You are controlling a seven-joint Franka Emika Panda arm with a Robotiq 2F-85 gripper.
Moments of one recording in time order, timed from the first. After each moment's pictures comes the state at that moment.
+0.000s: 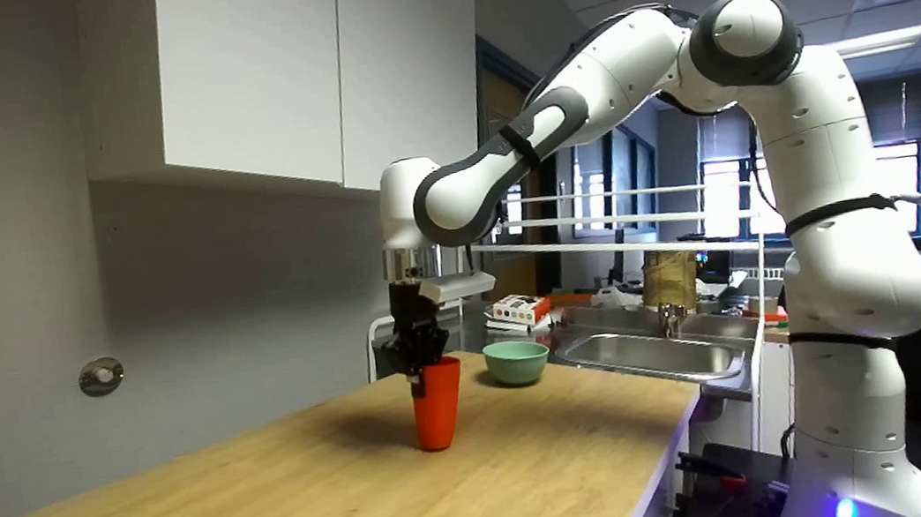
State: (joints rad) arm 0.18 0.20 0.17 -2.06 -0.07 2.23 0.45
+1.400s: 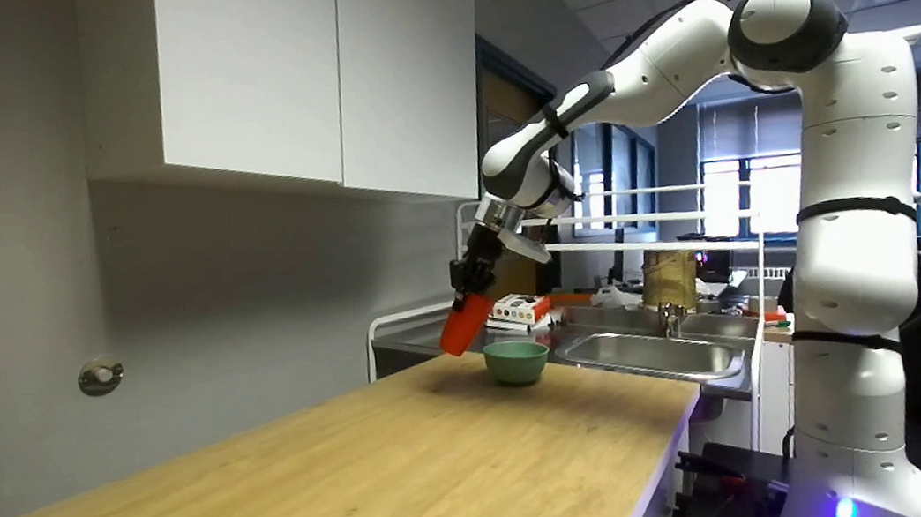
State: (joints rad) arm -0.03 -0.04 -0.07 -2.25 0.45 2.54 -0.25
